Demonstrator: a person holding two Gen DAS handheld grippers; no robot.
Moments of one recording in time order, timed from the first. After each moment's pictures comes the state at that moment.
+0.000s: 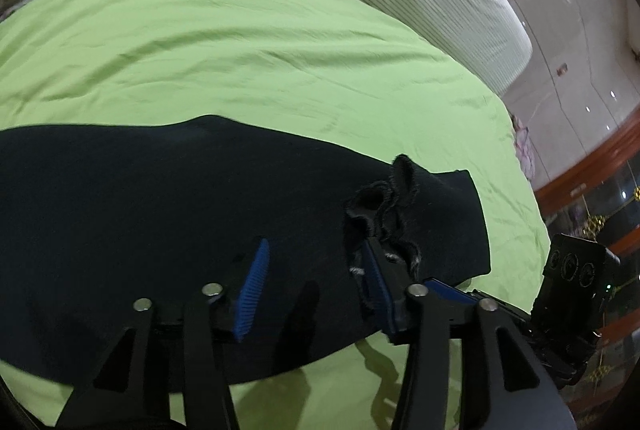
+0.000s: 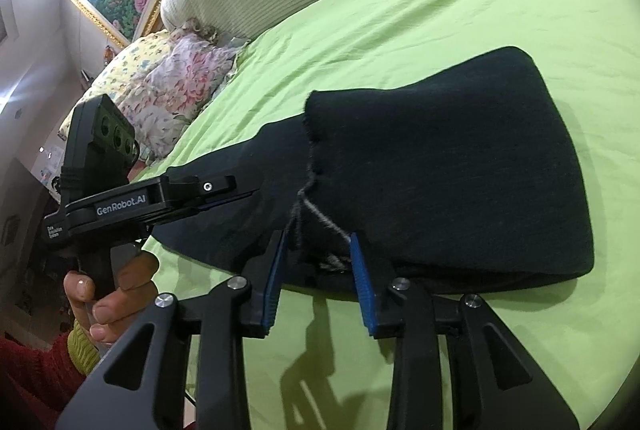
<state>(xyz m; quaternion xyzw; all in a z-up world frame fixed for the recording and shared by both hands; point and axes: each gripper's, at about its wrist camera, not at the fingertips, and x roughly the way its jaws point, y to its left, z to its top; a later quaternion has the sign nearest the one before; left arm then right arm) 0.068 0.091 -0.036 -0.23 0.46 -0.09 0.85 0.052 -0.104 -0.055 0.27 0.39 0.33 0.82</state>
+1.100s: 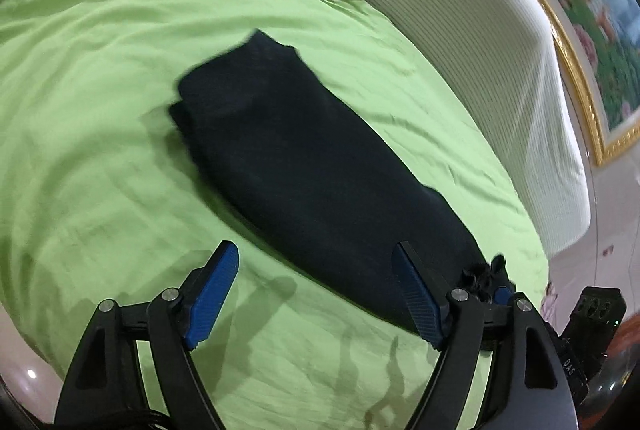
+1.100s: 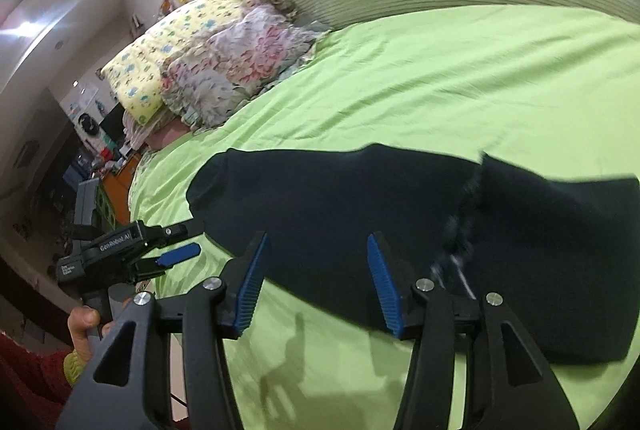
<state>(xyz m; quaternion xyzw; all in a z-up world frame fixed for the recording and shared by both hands) -0.103 0.242 -0.041 -0.41 0.35 0.15 0.83 0.062 -0.030 0.007 0.17 0.35 0.41 0.82</state>
